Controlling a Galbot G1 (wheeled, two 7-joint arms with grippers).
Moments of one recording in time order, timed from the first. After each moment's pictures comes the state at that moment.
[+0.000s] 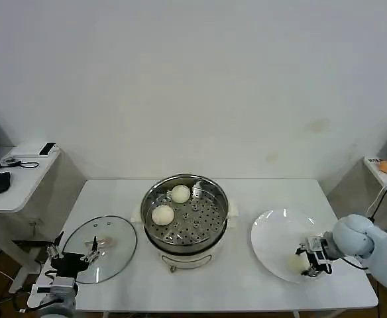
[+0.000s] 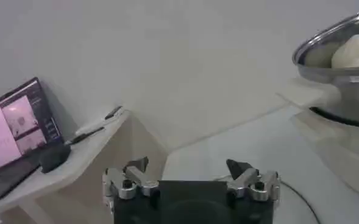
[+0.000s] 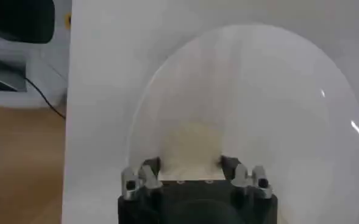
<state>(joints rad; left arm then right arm) 1.60 -1.29 -0.69 -2.11 0.11 0.32 -0.10 -0.52 0.43 -0.40 1.61 -0.18 -0.28 -1.04</state>
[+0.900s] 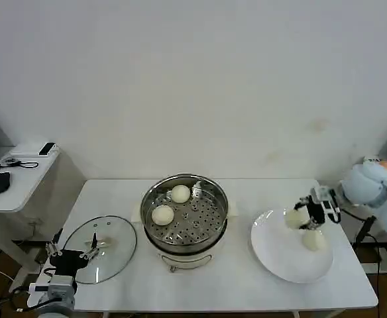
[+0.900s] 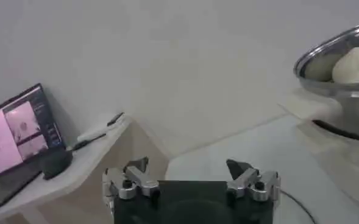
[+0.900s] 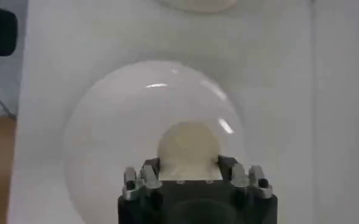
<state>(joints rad) 1.61 -1.28 -0.70 -2.14 0.10 0.33 -0.10 0.05 0.46 -0.65 1.58 -0.01 -0.27 -1.11</state>
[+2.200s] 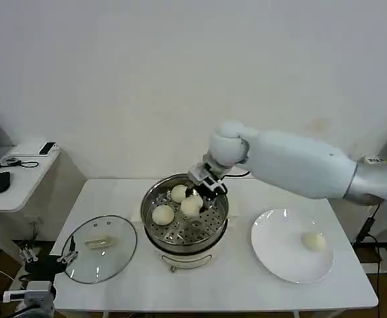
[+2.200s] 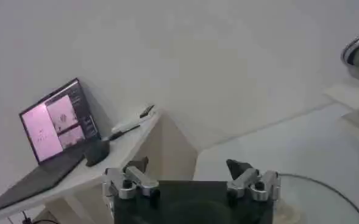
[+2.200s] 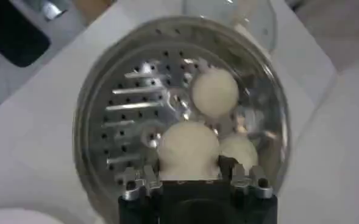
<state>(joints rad) 1.66 -1.31 -0.82 -2.18 0.09 0.33 -0.09 0.45 1.15 -1.14 1.43 0.09 -0.10 -1.15</state>
